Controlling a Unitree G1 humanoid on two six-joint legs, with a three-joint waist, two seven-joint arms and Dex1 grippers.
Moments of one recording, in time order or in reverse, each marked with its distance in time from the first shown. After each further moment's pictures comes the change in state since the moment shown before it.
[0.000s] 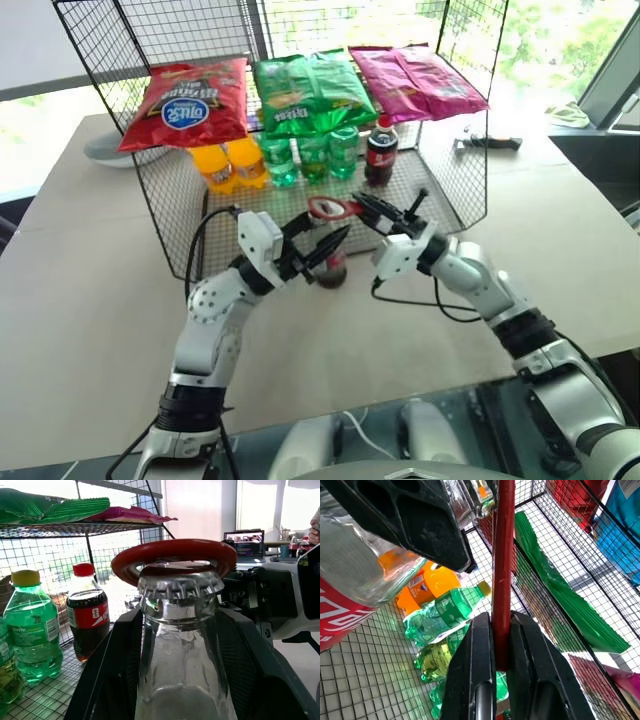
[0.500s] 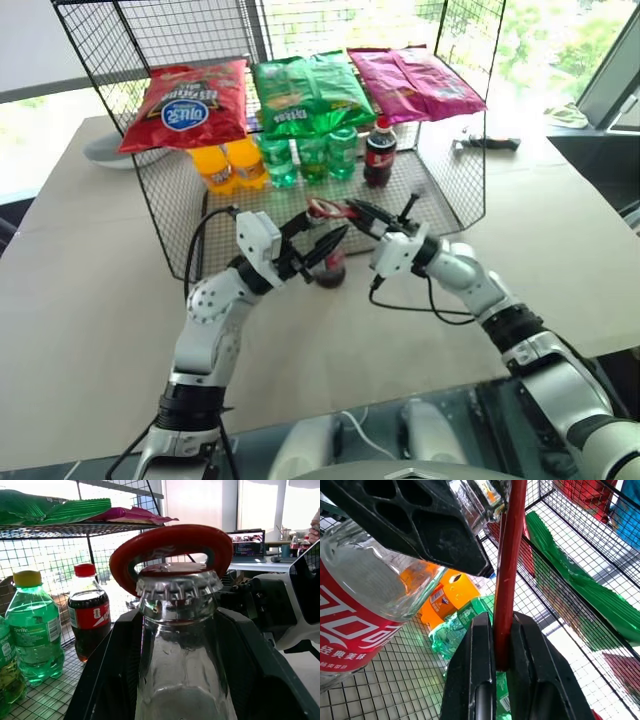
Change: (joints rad) left arm -0.001 0.000 0.001 0.011 0.000 -0.007 -0.004; right arm -0.034 0.038 0.014 0.138 0.105 -0.090 0.074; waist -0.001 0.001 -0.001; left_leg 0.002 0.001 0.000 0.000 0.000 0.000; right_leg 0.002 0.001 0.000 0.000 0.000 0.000
